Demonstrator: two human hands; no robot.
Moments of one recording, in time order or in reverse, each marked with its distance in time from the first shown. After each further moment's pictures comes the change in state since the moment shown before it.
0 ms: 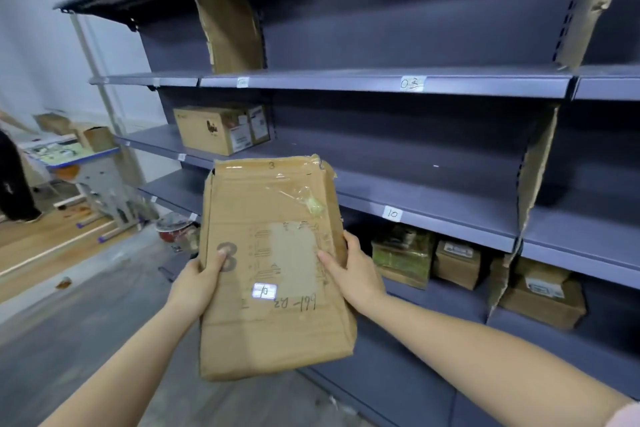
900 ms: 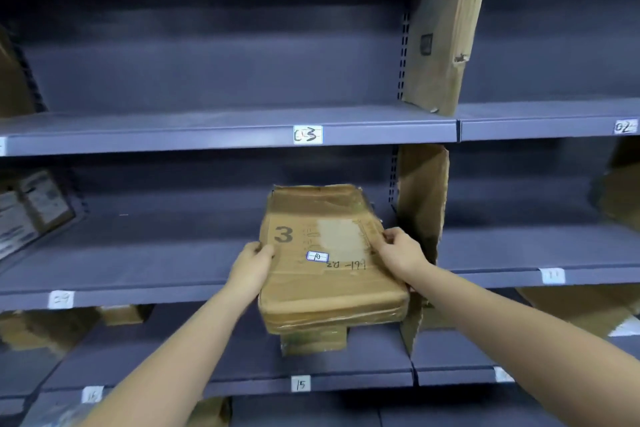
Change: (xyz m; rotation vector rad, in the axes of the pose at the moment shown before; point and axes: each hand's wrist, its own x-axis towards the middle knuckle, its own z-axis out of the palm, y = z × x) left_hand 0.128 0.199 0.250 -0.093 -0.735 0.309; right_hand 0.112 0.052 -0.185 -0.095 0.509 0.578
